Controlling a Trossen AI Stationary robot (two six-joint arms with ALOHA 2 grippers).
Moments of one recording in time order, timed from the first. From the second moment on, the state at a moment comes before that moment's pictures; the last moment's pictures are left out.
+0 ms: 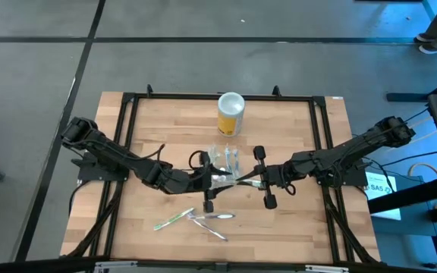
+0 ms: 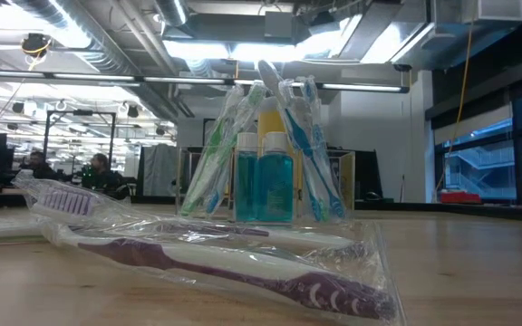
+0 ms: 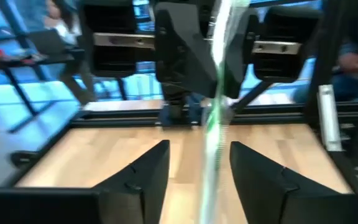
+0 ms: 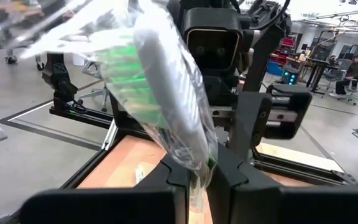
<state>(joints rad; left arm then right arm) -0.40 1.56 1.10 0.27 -0.57 -0.01 0.39 1.28 0.78 0.48 0.16 -0.16</state>
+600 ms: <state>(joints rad) -0.54 1.52 1.10 0.14 -0.76 0.13 0.40 1.22 0.78 0.26 0.43 0.05</state>
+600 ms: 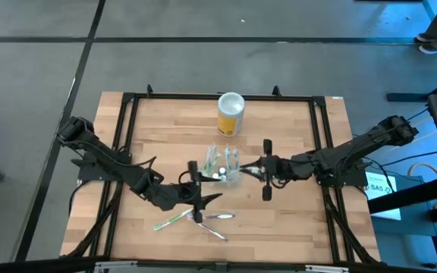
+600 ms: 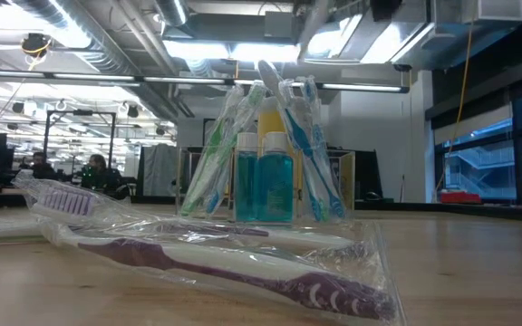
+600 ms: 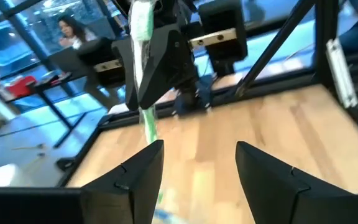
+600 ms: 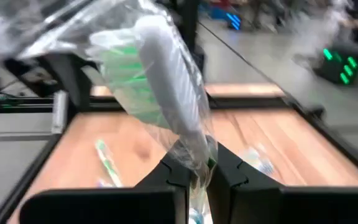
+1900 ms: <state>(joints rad) -0.56 1.33 1.10 -0.49 -0.73 -0.38 0.21 1.56 1.05 -0.32 0.30 0.58</state>
